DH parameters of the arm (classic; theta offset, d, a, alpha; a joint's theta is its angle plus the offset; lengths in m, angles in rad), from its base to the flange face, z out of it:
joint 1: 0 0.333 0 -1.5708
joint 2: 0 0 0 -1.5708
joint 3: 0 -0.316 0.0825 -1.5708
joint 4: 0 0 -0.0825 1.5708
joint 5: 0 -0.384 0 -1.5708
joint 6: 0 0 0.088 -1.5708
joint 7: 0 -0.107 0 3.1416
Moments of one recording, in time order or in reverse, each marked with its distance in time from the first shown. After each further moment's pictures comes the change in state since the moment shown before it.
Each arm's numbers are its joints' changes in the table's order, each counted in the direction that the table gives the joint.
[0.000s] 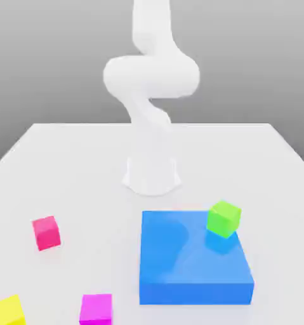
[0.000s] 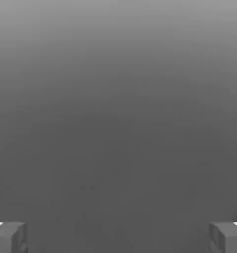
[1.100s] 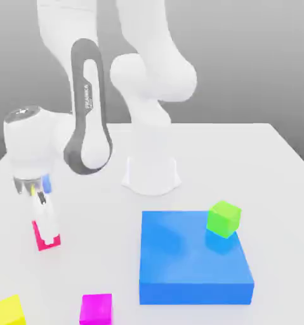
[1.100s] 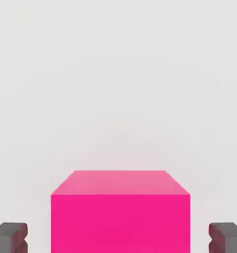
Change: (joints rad) arm -0.583 0.990 0.066 -0.430 -0.217 0.694 -0.130
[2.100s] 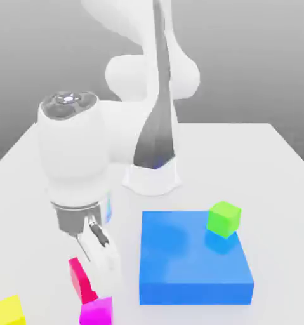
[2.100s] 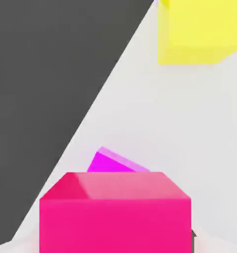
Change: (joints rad) arm 0.392 0.036 -0.123 0.399 0.224 -0.360 -0.669
